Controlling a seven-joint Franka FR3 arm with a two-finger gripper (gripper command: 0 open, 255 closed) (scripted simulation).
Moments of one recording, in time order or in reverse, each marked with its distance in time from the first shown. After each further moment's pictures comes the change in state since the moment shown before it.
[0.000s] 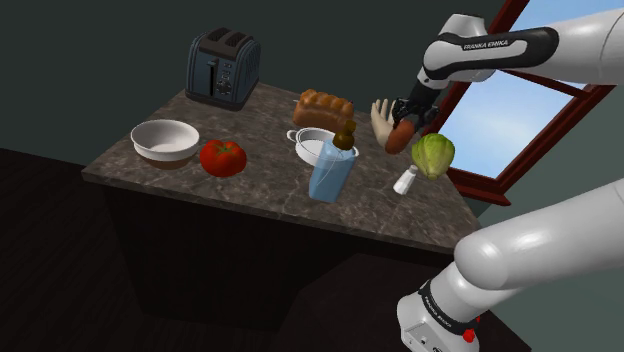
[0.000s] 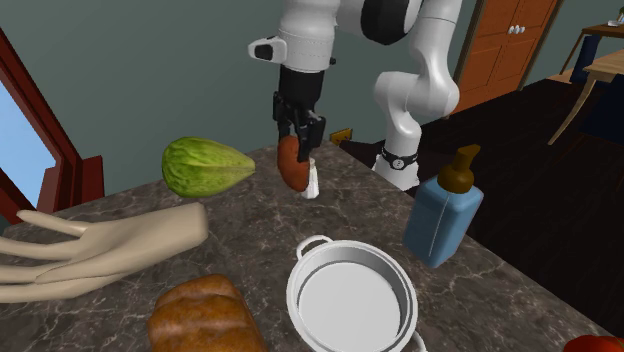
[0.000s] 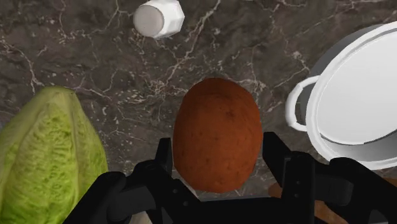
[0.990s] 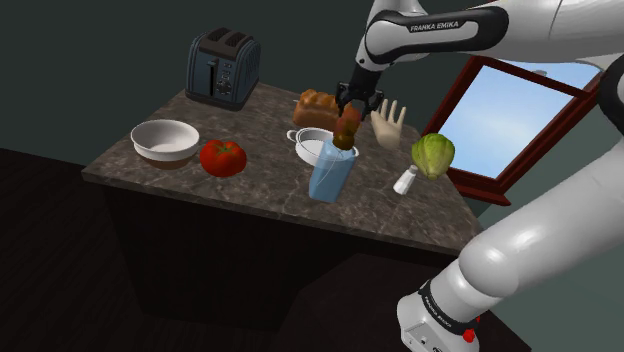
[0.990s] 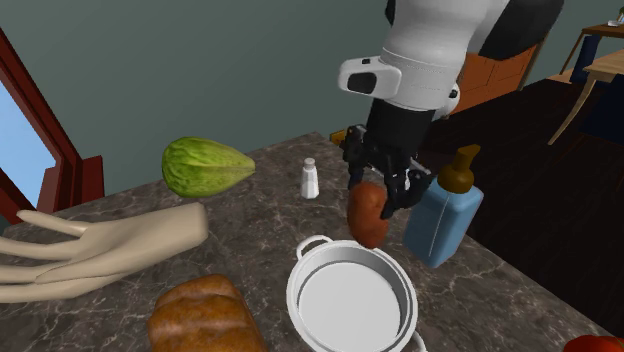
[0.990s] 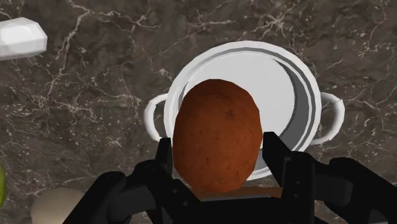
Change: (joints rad) arm 0.146 0.192 0.231 0.209 0.026 -0.061 0.356
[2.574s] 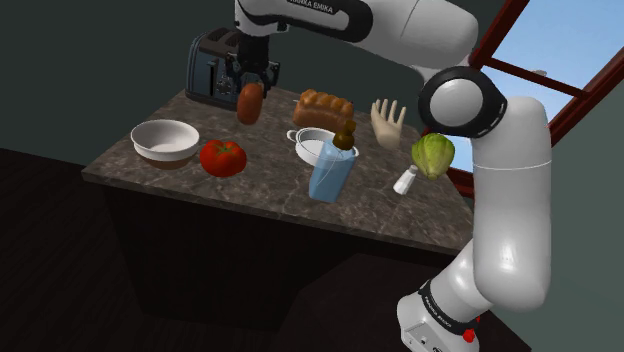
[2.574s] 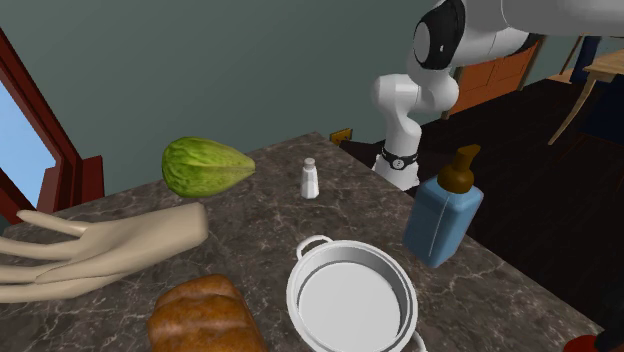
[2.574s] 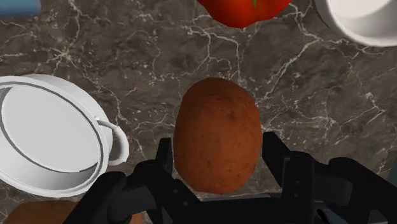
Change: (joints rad) arm 0.355 0.761 0.158 1.069 -0.166 -0.388 0.422
